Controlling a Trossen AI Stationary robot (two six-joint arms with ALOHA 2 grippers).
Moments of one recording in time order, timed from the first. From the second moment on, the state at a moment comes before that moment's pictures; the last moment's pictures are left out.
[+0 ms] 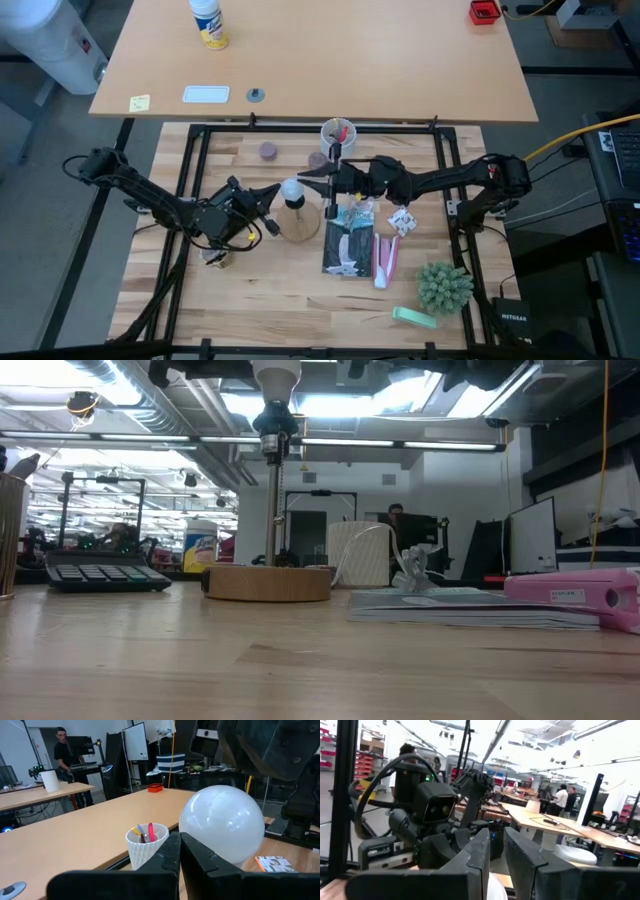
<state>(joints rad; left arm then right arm) -0.42 1.24 0.66 0.59 -1.23 0.06 -0.03 1.61 1.02 0.83 -0.05 -0.21</state>
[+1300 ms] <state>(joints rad) -0.43 1.24 0.66 0.74 -1.23 0.23 -0.03 1.61 1.02 0.64 -0.06 -0.21</state>
